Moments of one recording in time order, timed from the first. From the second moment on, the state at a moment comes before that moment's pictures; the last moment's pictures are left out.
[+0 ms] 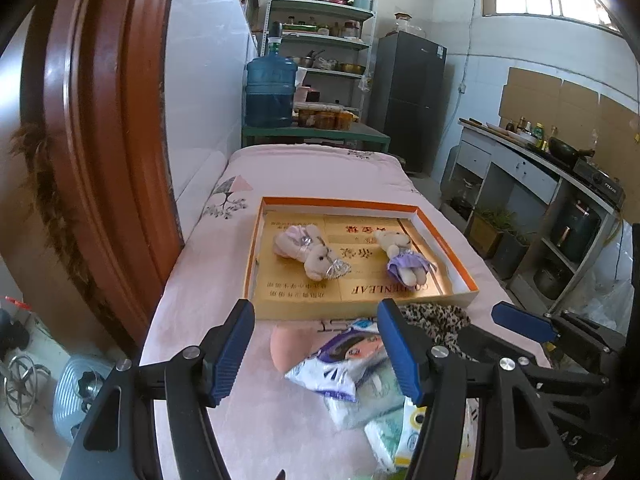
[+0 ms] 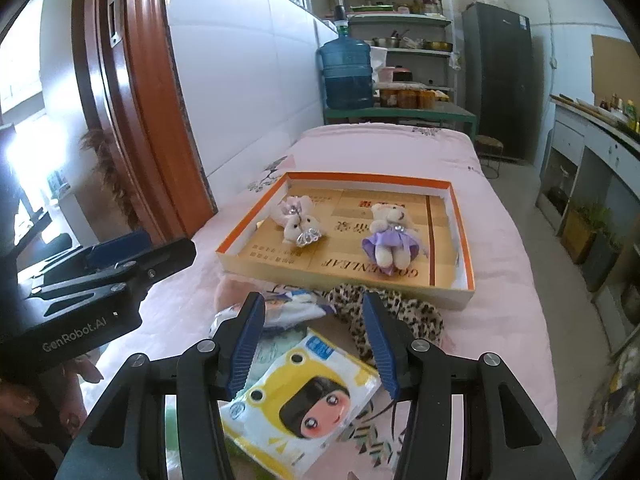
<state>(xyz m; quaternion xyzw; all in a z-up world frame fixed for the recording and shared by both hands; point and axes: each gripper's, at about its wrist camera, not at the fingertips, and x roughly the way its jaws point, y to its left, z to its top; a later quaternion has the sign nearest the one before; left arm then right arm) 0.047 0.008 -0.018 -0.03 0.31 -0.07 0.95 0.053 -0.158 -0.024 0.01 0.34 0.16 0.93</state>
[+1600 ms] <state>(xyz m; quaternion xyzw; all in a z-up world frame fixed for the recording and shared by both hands) -0.044 0.027 -0.086 -0.05 0.33 -0.11 0.94 -0.036 -0.145 -0.087 0.01 0.39 0.21 0.90</state>
